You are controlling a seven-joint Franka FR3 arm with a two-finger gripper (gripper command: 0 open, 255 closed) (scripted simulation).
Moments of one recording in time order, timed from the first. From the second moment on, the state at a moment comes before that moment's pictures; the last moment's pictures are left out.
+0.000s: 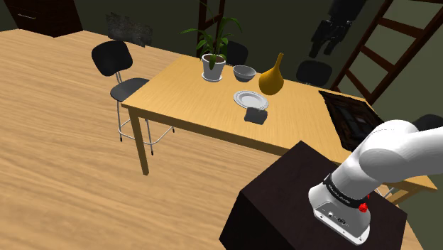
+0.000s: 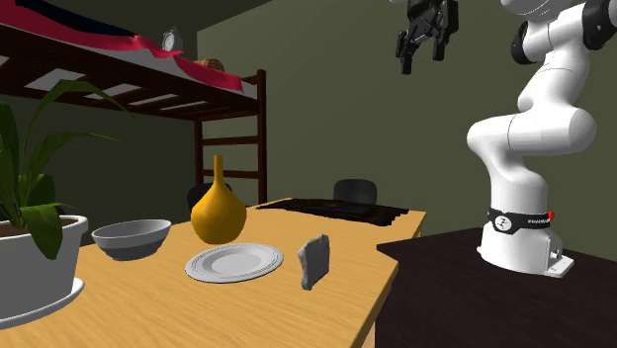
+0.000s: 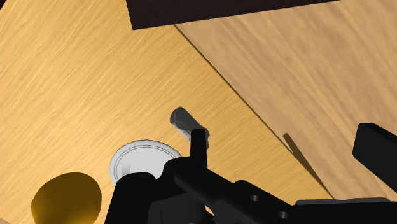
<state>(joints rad) -0.01 -0.78 -0.06 -2.26 -0.07 1.53 0.04</state>
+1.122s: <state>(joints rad) 0.05 -0.51 -0.28 -2.48 -0.16 2.01 -0.36</state>
